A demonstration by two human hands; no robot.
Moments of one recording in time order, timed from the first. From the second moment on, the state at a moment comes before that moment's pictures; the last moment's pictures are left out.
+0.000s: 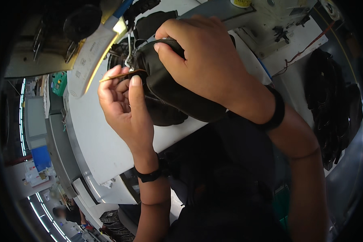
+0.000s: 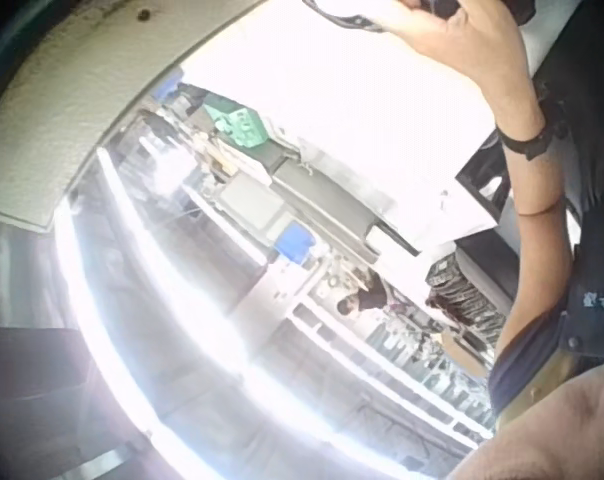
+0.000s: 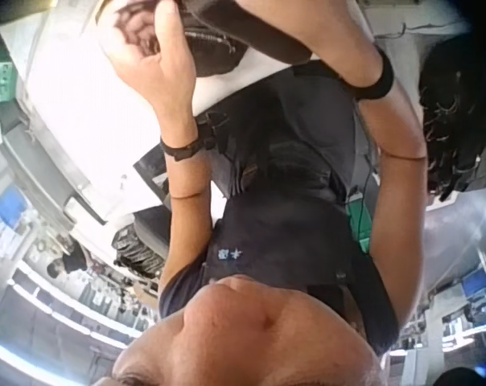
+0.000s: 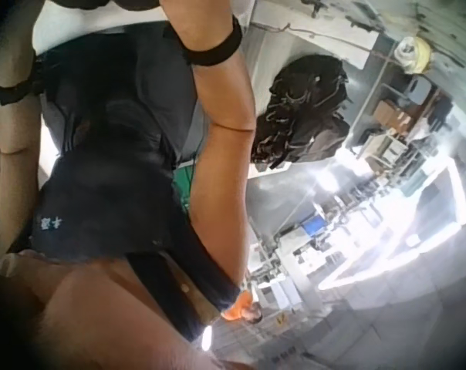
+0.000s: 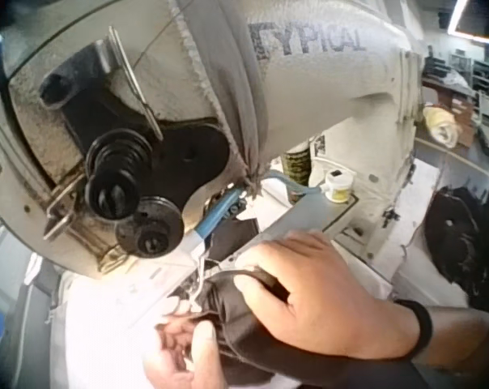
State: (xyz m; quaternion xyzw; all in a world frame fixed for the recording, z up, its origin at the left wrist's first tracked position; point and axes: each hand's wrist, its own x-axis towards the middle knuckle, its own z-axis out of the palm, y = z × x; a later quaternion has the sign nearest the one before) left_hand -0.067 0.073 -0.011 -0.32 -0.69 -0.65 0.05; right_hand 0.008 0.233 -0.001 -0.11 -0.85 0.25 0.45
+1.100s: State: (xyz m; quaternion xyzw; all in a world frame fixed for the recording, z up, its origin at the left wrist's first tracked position) left_hand -0.107 0.065 0.000 -0.27 -0.64 -0.70 -0.16; right_hand 0.002 0.205 -0.012 -0.07 -0.84 0.23 0.48
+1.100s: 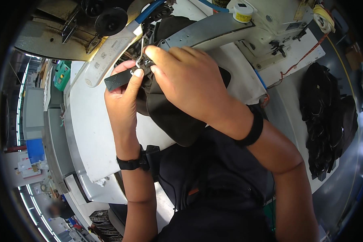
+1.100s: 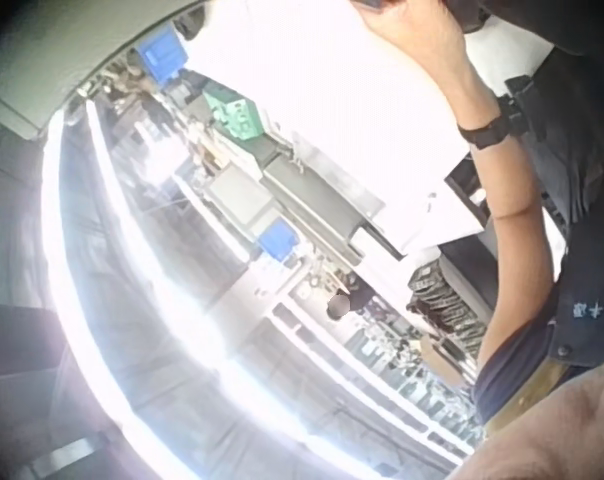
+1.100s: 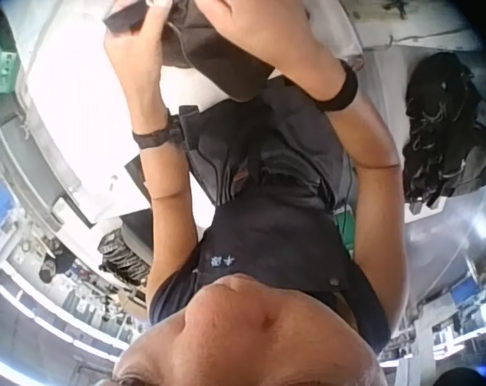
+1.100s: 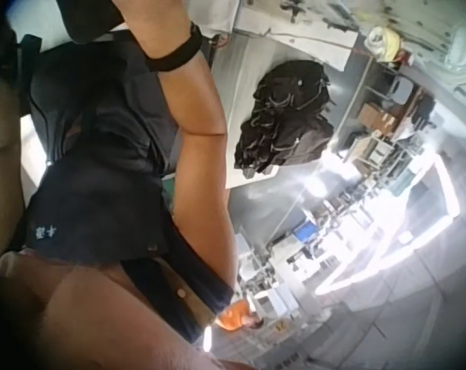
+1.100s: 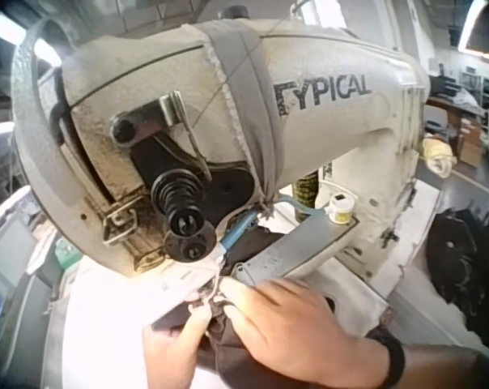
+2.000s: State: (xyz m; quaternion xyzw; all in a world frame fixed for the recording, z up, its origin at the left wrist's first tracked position) left_hand -0.113 0.067 -0.002 -0.21 -0.61 -0.73 -0.22; right_hand -0.020 0.226 -0.008 -0.03 -0.84 0.30 0.44
